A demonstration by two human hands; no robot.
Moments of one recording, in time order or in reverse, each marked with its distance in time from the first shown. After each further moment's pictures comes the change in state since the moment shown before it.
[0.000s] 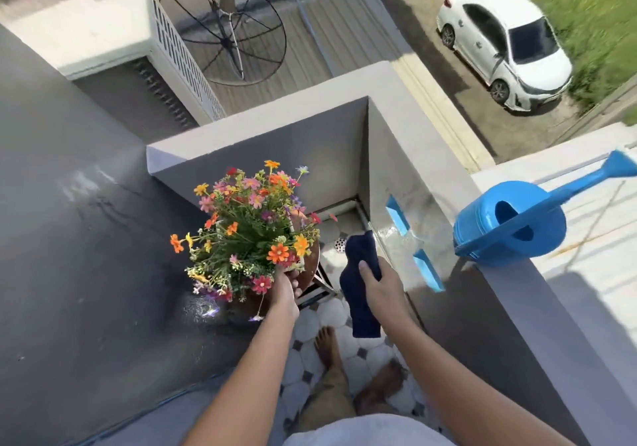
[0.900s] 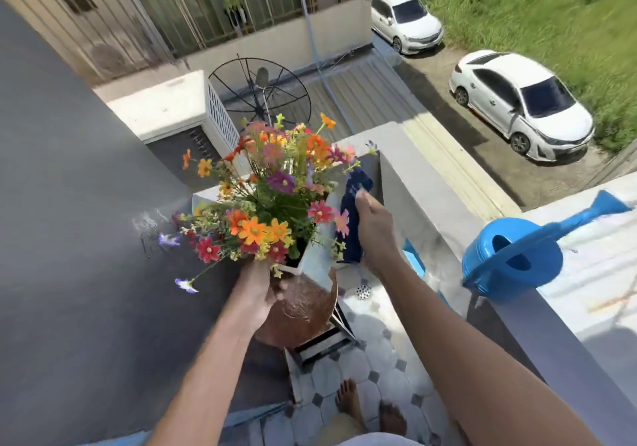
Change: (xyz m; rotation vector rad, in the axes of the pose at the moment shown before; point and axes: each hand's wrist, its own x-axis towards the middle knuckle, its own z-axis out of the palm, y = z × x) left_hand -0.138 0.124 -0.042 0.184 -0.284 0.351; right_hand 0.027 -0.163 0.015 0.347 -0.038 -0.257
